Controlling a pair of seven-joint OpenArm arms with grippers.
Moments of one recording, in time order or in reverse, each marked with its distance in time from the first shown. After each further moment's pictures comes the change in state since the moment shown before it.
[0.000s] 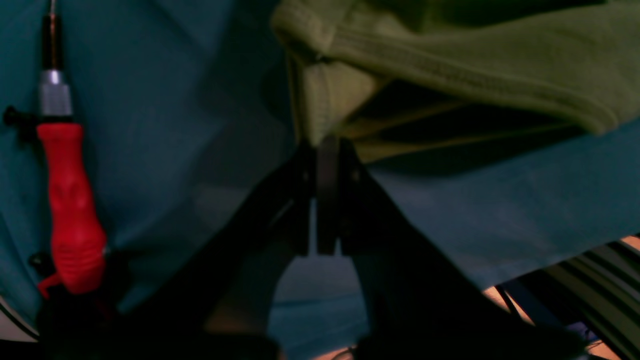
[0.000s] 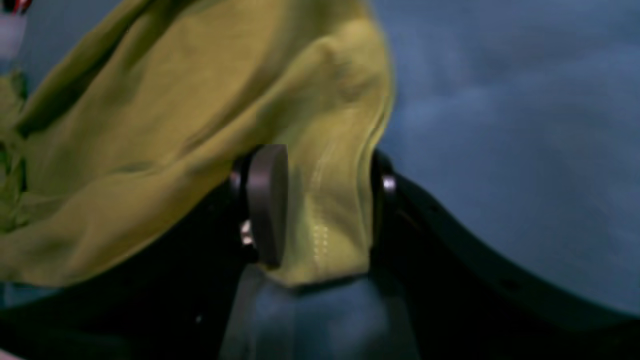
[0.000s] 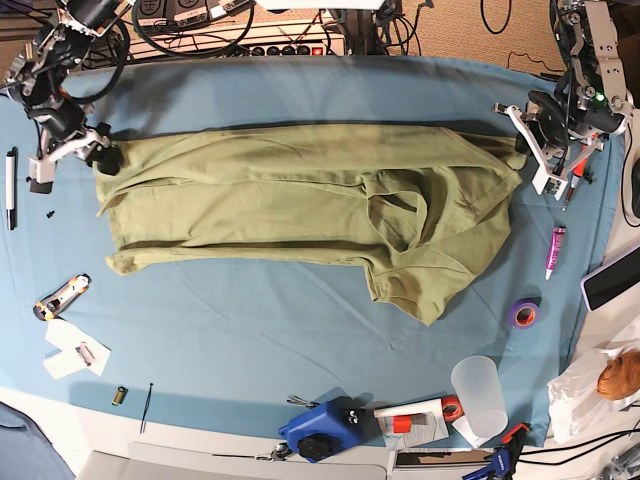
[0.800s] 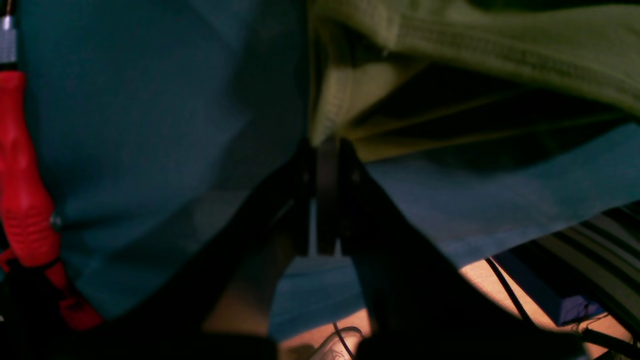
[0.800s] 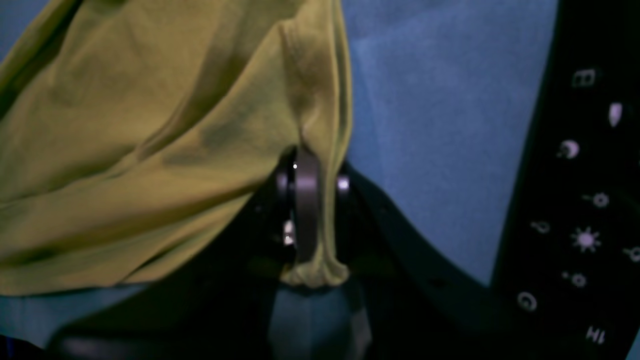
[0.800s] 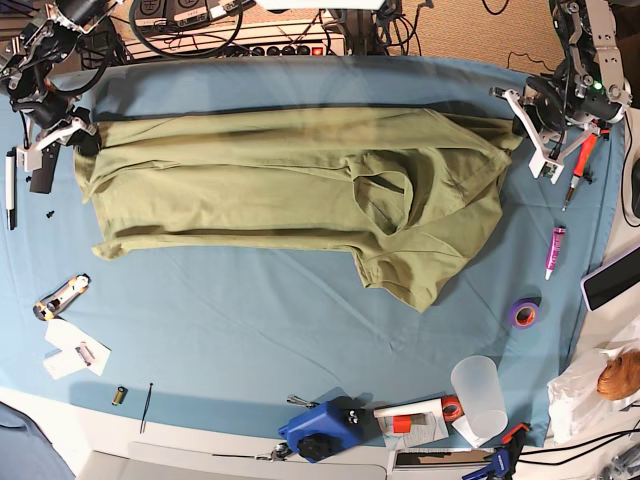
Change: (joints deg) left arm 3.4 -0.1 0.0 0.0 -0.2 -0.1 0.4; right arm -1.1 2.4 5.8 -0.2 -4.0 0.3 -3.2
